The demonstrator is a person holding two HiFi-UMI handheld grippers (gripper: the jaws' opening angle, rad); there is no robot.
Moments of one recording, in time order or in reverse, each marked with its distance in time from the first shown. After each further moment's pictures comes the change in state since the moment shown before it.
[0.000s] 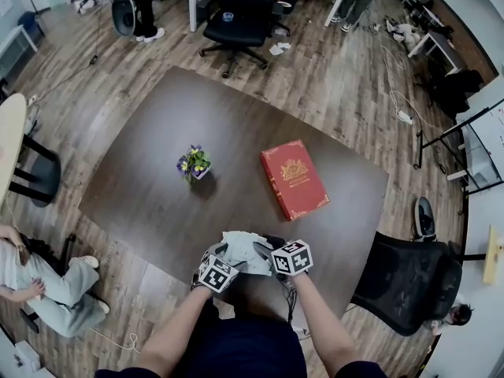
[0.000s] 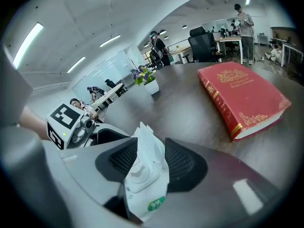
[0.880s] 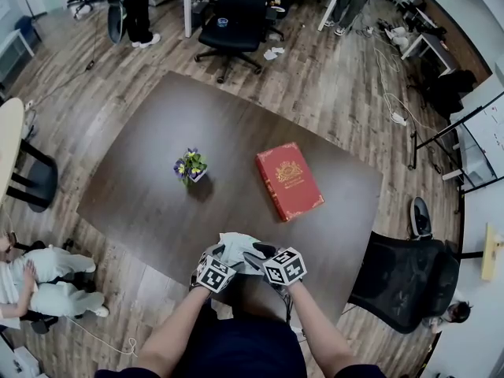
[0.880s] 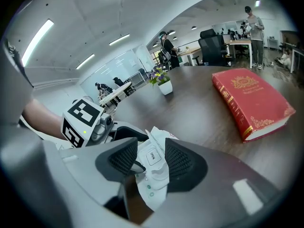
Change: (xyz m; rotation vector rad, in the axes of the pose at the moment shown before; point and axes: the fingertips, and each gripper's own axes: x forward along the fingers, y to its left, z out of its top) left arm -0.001 0.000 -0.003 -0.008 -0.005 0.003; right arm -0.008 0.046 -0.006 -0.078 0.000 0.061
